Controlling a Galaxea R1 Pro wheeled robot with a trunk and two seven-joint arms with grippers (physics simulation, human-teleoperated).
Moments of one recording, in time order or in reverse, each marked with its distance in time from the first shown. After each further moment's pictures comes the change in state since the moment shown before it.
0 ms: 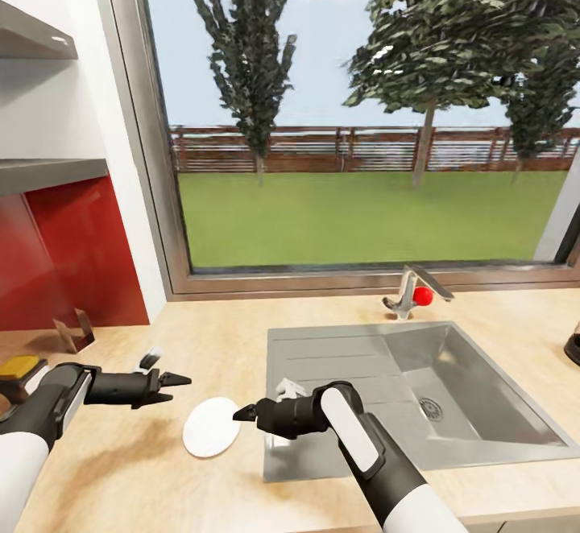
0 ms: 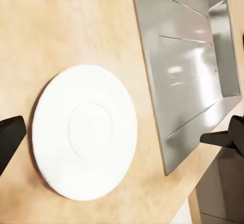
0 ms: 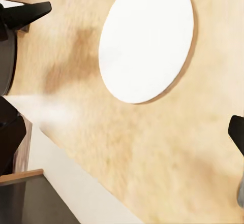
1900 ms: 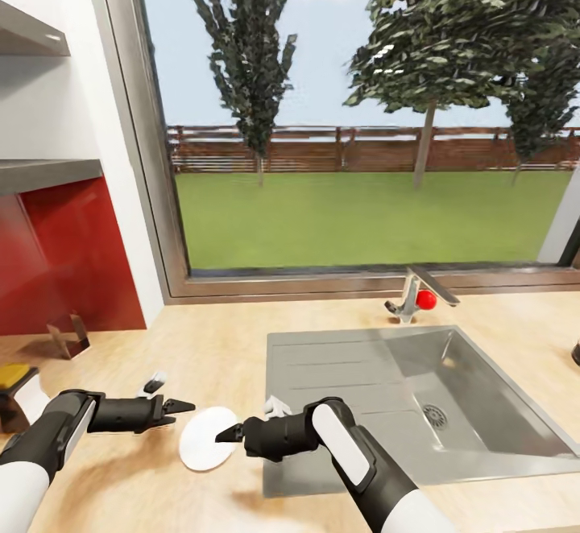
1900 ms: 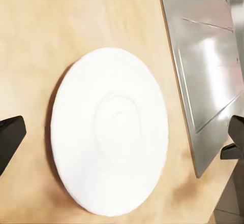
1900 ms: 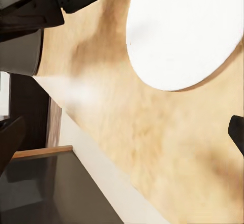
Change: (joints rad) left arm 0.095 -0.030 0.008 0.002 0.003 -0.124 0.030; right arm 0.001 0.000 0.084 0.111 -0.030 -0.024 0.177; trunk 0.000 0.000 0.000
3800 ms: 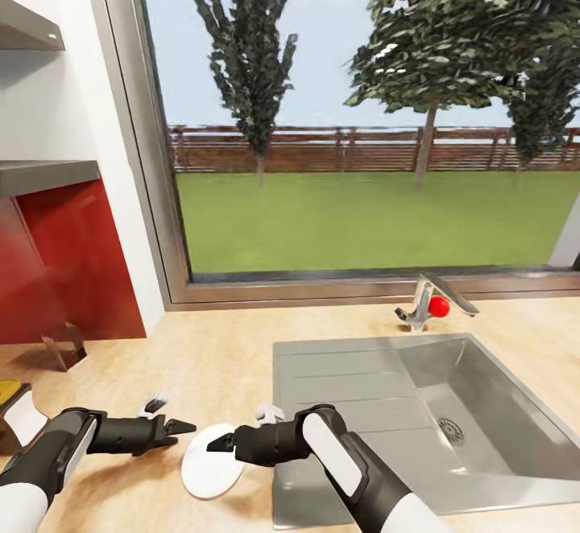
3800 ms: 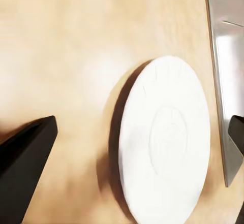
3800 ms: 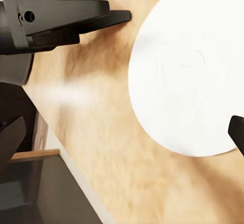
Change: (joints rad) left arm 0.064 -0.018 -0.001 -0.004 0.006 0.006 0.052; right arm 0.000 0.000 0.100 0.009 -0.003 -0.087 -0.001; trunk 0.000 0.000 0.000
